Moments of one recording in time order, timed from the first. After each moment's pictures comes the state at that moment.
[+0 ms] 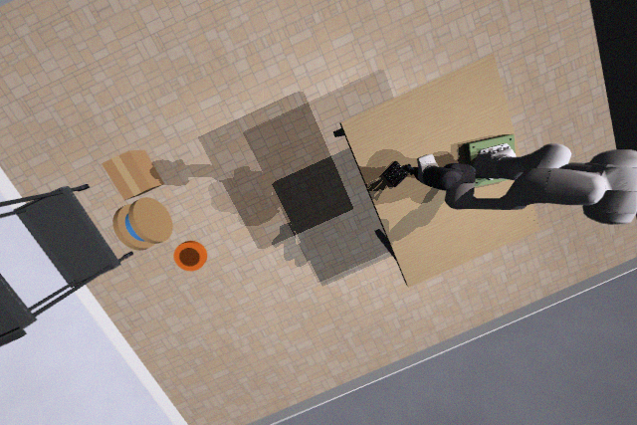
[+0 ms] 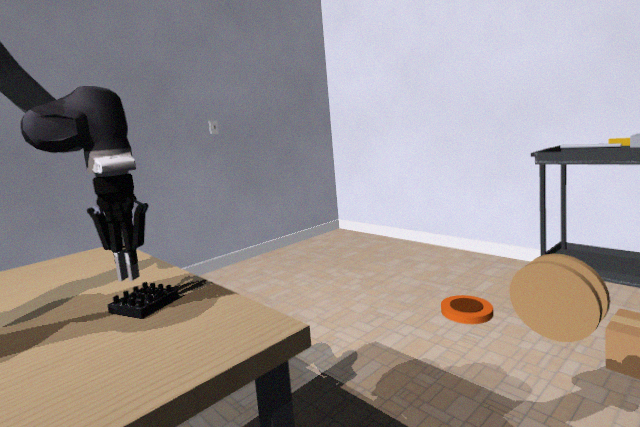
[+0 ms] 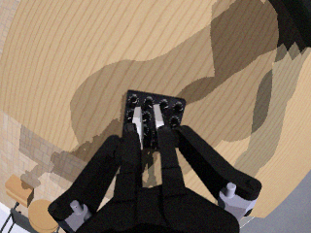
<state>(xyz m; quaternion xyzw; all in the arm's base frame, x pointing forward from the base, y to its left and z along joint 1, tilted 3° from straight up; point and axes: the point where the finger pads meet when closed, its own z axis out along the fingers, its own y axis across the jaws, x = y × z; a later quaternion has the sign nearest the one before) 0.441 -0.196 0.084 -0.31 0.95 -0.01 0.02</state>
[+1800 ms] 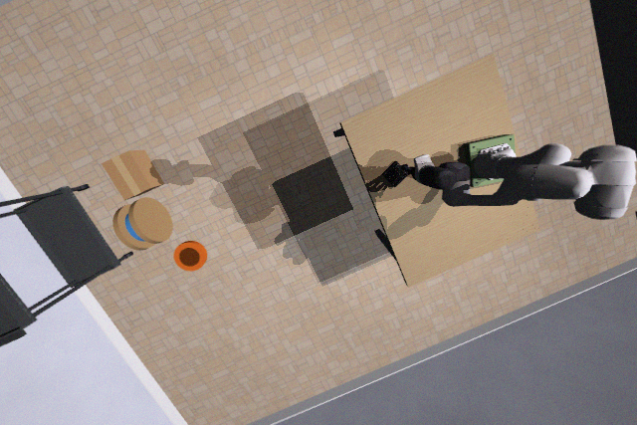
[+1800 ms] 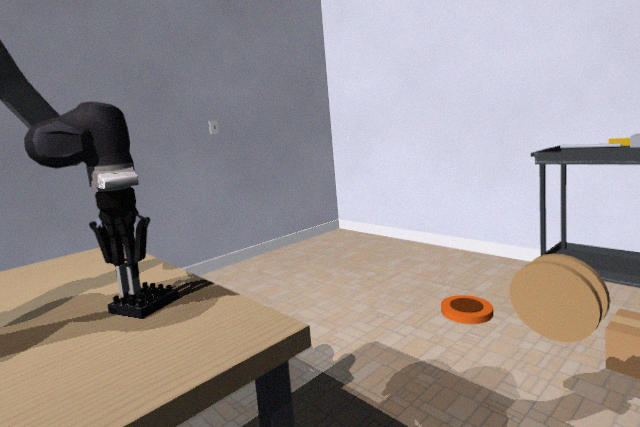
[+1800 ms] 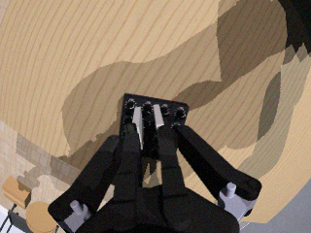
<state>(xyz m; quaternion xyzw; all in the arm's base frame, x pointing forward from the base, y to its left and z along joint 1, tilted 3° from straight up) 0.442 -0.194 0.053 -0.32 0.95 -0.01 0.02</state>
